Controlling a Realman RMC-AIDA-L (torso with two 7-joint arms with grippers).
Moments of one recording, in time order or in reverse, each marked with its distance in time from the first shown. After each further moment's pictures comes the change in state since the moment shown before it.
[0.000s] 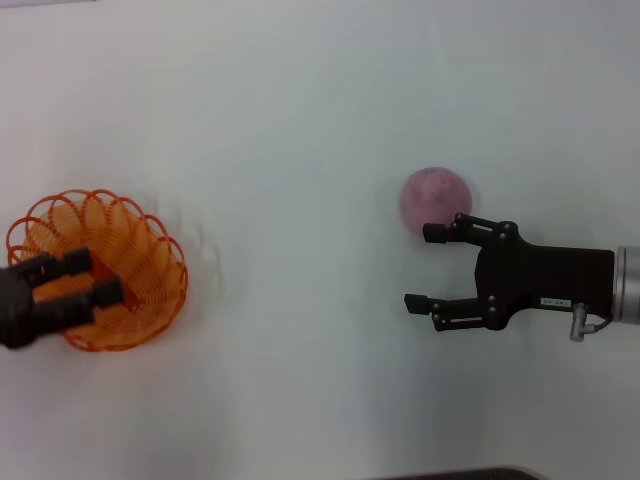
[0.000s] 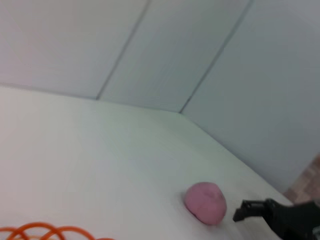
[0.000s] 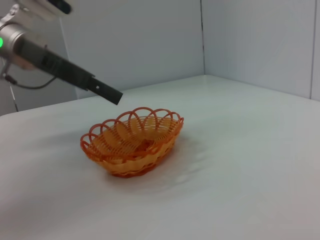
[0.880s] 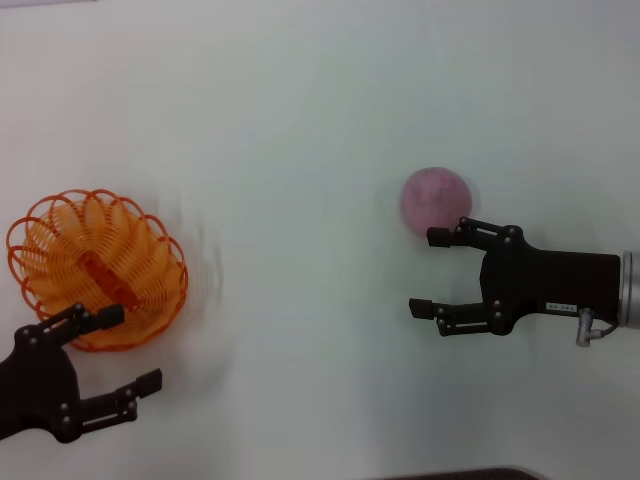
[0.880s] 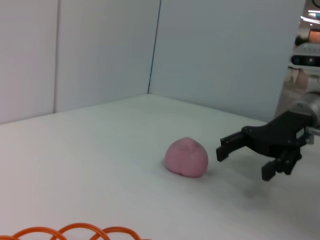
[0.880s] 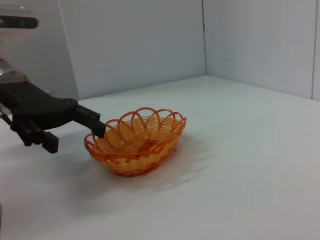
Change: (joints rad) left arm 0.109 -0.018 0.080 -0.154 -0.007 -0.088 0.653; right arm -0.014 0.000 -0.002 -0.012 0.000 -0.017 0.000
